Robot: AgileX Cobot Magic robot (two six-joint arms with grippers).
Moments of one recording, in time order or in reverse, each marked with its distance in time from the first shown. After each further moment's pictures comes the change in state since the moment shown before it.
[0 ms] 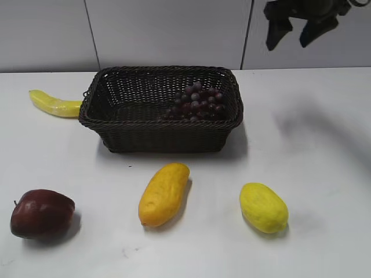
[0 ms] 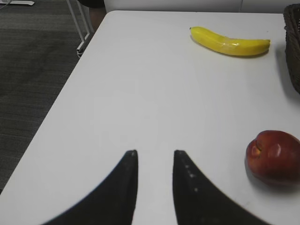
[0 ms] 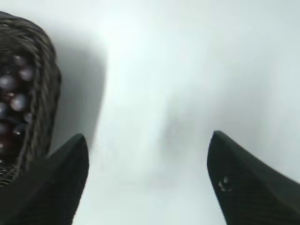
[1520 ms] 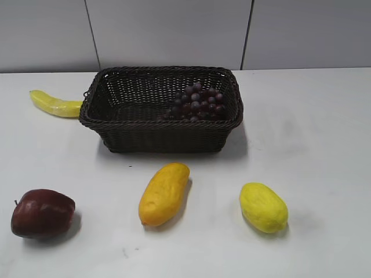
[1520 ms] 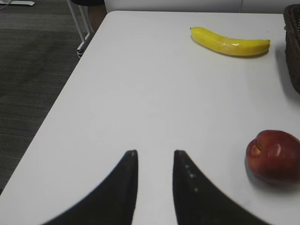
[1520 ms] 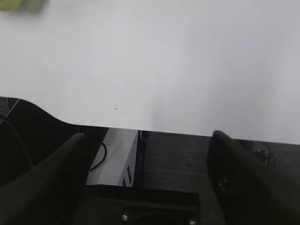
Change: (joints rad) left arm 0.000 0.000 0.000 0.000 0.000 0.000; right arm -0.116 -1.171 1.534 -0.013 -0.170 -0.001
